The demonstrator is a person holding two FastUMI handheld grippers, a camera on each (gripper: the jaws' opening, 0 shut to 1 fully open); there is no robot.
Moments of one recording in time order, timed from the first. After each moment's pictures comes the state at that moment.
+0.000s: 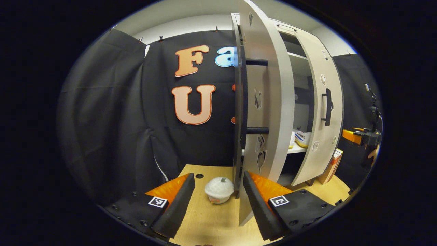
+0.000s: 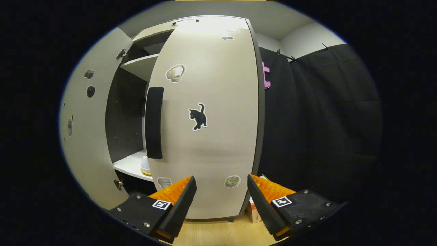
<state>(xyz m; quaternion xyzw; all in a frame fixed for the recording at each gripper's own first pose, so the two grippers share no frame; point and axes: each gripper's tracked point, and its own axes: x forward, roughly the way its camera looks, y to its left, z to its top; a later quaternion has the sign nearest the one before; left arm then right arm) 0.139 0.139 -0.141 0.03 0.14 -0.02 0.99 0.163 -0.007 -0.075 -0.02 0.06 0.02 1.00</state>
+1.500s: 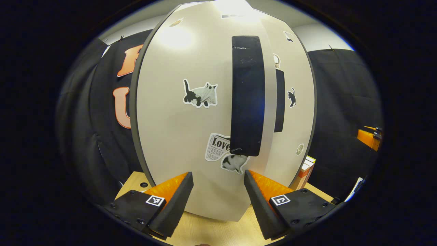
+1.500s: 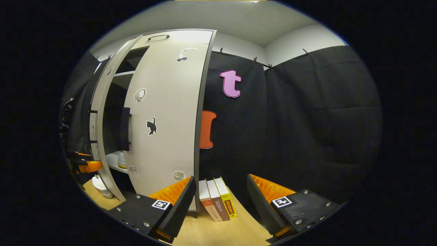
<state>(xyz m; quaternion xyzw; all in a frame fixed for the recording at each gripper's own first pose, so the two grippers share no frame) 0.228 -0.100 -0.172 0.02 0.14 -0.17 0.98 0.087 -0.155 -0.041 -0.03 0.04 -0.05 1.00</state>
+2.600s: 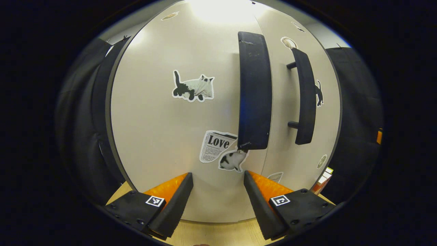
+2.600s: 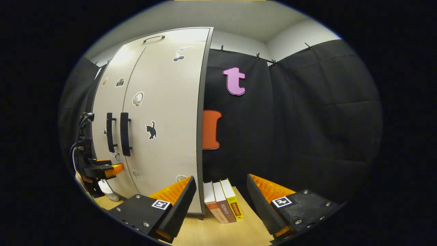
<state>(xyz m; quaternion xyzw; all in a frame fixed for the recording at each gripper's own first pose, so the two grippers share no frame) 0.246 -0.112 -0.179 0.02 0.13 -0.11 0.99 0.116 -0.147 -0.031 0.00 0.05 0.00 1.00</state>
